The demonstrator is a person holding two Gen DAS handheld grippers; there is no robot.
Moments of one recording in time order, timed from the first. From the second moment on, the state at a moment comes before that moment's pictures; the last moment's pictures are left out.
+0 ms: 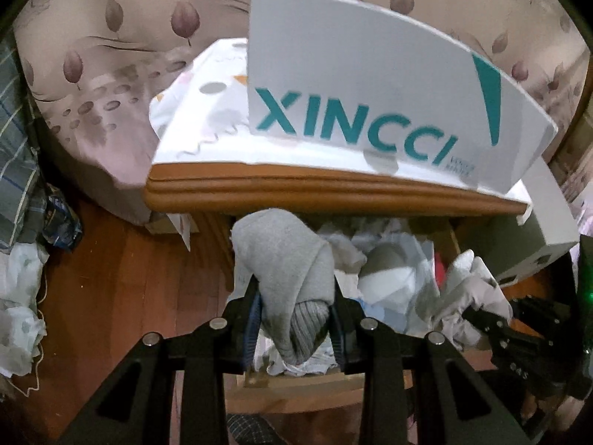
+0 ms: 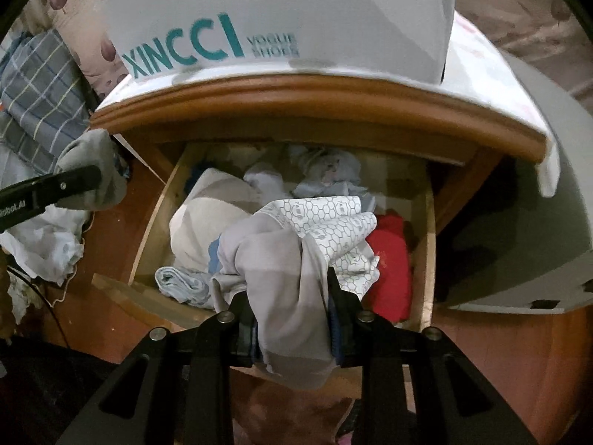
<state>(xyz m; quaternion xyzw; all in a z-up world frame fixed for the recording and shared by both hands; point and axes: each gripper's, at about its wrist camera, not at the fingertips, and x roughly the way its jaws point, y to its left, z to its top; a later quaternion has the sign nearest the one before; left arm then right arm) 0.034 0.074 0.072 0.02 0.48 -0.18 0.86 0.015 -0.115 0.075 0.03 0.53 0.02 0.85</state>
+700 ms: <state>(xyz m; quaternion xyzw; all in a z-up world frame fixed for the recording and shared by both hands) 0.040 0.106 0.086 -0.02 0.46 -0.12 0.88 0.005 -0.098 0.280 -0.02 0.40 0.03 0.92</state>
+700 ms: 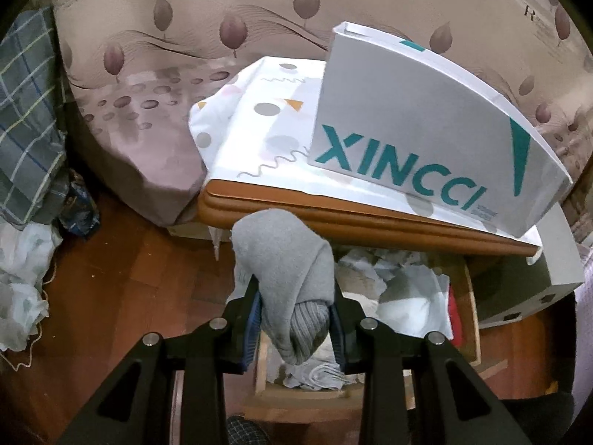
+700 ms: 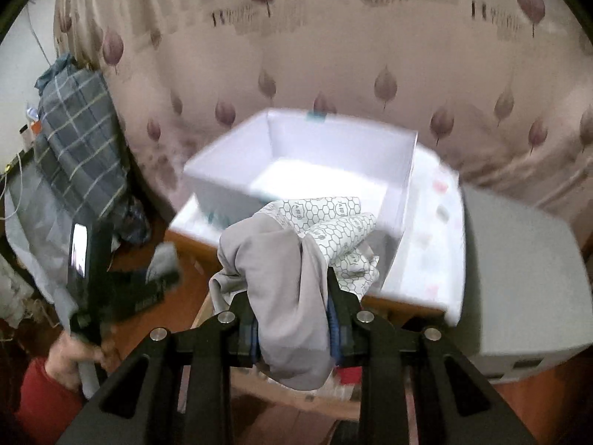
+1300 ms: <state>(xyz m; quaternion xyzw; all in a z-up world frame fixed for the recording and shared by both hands) 0.046 0.115 0.083 -0.02 0.46 -0.11 0.88 0.150 -0.108 0.262 -0.06 0.43 -0.05 0.90</state>
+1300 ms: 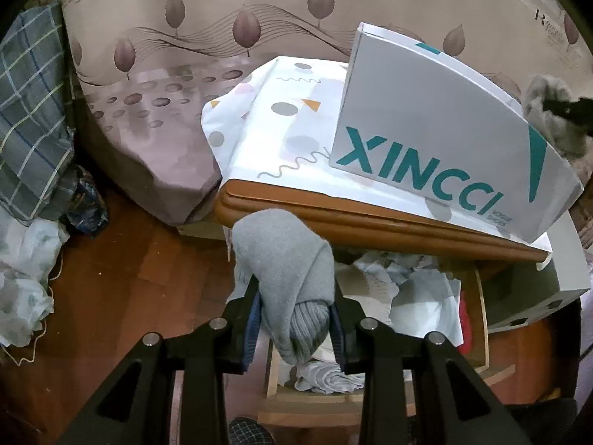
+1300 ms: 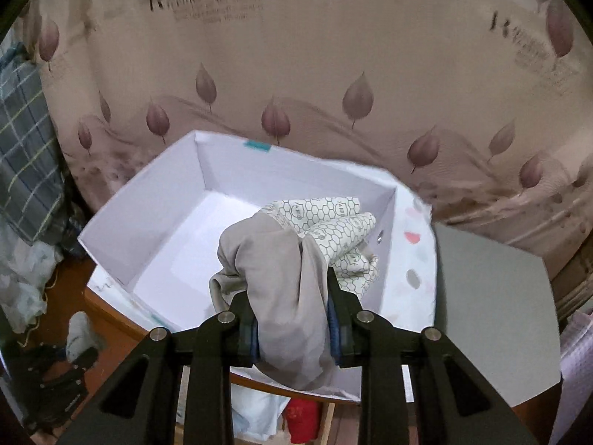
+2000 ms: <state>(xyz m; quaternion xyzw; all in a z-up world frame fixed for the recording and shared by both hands) 0.049 0.110 0.077 -0.01 0.47 -0.10 0.88 0.172 -0.125 0.208 -0.06 0.48 -0.08 0.87</state>
